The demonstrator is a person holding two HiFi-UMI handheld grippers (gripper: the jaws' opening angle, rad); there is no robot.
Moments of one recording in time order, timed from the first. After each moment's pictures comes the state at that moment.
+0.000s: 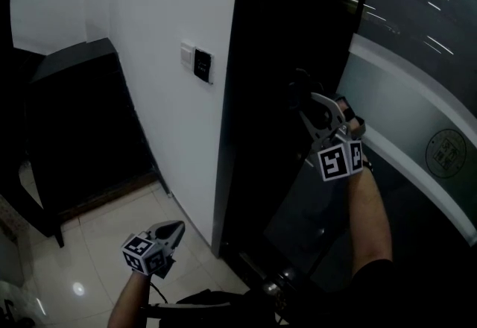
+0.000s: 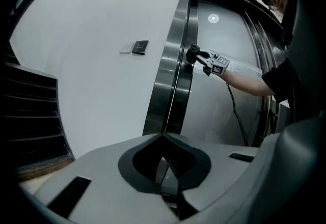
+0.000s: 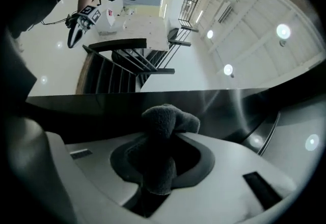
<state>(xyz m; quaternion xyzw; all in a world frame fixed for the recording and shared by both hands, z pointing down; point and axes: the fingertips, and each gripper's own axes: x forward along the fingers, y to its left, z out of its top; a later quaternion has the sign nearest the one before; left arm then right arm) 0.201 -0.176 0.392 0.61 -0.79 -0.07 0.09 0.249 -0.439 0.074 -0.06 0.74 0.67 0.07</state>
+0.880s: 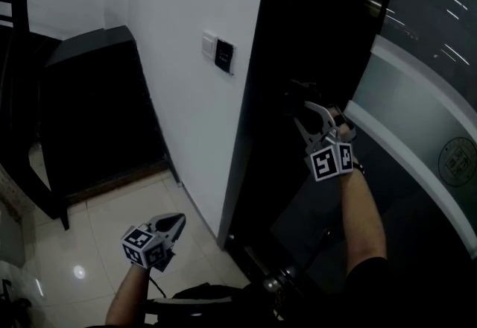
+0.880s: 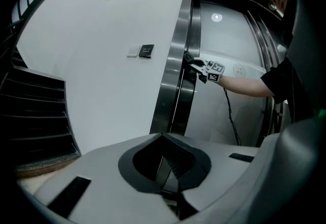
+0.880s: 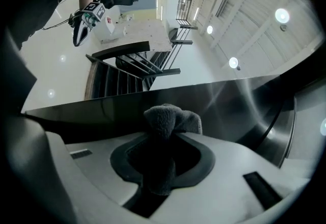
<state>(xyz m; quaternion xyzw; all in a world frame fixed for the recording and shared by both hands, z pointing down) 0.197 -0.147 0.393 0.58 -0.81 -0.07 0.09 0.202 -0.430 0.136 -0.01 0.76 0.65 0.05</state>
